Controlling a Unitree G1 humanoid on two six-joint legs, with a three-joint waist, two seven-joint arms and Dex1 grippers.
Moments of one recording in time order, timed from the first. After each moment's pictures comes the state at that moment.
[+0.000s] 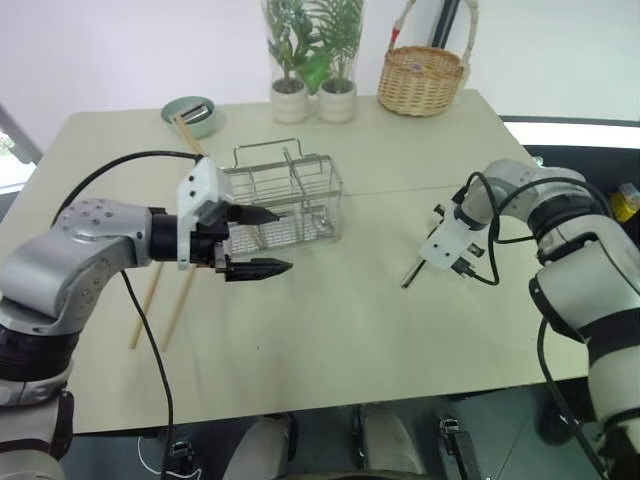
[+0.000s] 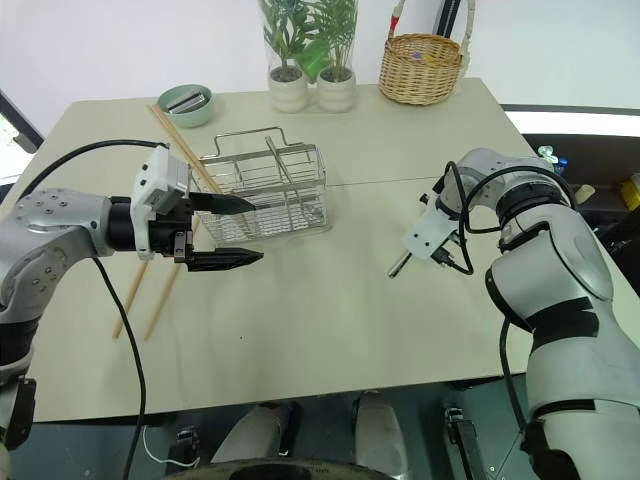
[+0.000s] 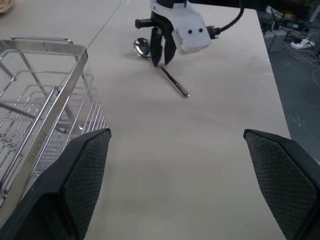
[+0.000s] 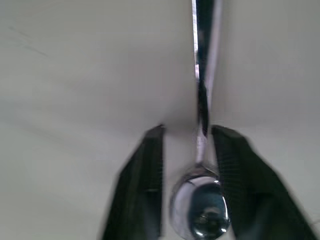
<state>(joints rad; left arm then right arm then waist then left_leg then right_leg) -0.55 0.87 0.01 -0.37 -0.70 0.82 -1.02 -1.32 -0.64 0.73 1.34 -0.80 -0.97 1.07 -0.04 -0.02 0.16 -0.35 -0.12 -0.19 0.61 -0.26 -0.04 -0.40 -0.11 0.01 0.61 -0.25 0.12</state>
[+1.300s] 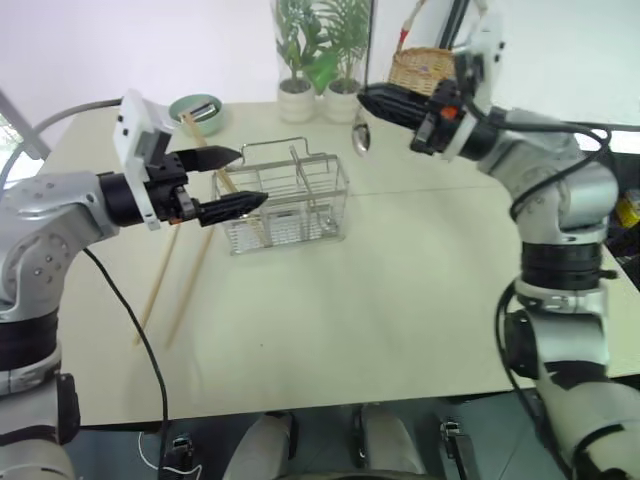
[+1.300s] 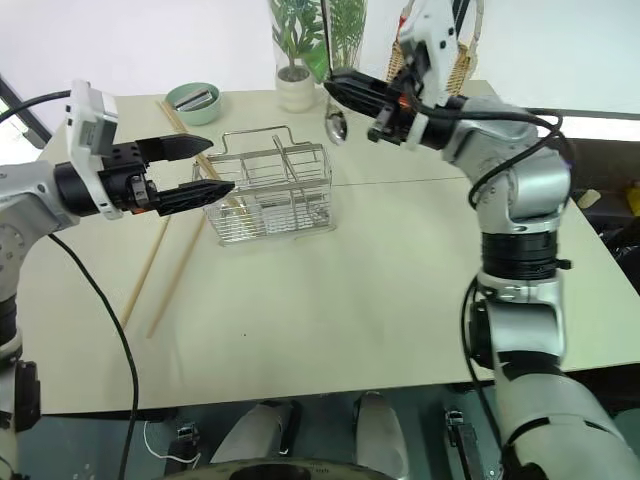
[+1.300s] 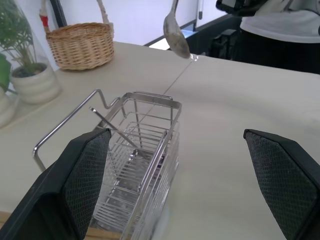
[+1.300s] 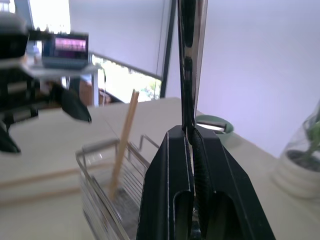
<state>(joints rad) -0.59 0.85 0.22 -0.30 -0.78 0.85 -0.86 -0.98 -0.39 -0.11 0.04 0.50 0.70 0.77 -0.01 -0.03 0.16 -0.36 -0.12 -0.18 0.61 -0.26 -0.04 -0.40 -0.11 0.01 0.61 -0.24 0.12</state>
